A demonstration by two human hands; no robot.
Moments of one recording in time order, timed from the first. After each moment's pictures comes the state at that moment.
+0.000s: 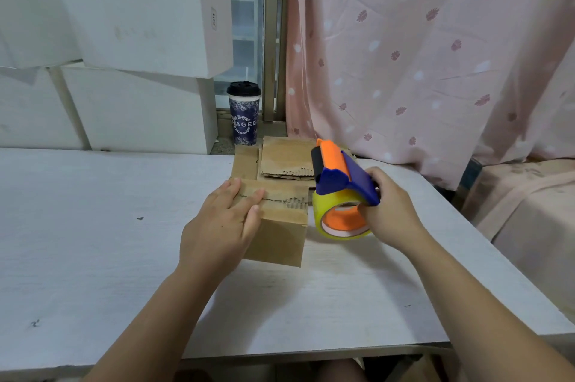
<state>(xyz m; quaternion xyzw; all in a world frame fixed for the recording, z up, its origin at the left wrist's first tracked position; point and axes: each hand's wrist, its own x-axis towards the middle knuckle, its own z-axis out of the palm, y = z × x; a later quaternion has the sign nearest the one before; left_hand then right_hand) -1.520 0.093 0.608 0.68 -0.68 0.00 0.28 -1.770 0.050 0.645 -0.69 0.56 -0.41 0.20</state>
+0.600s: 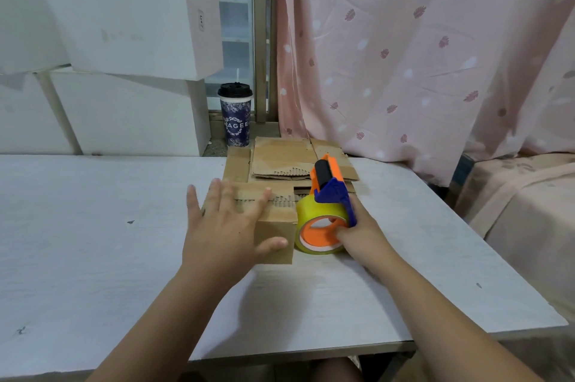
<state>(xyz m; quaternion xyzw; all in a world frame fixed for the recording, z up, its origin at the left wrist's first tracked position) -1.543 0.099 0.622 0.69 -0.71 0.14 0.07 -1.762 0.046 0.592 -0.62 0.56 -0.40 0.39</state>
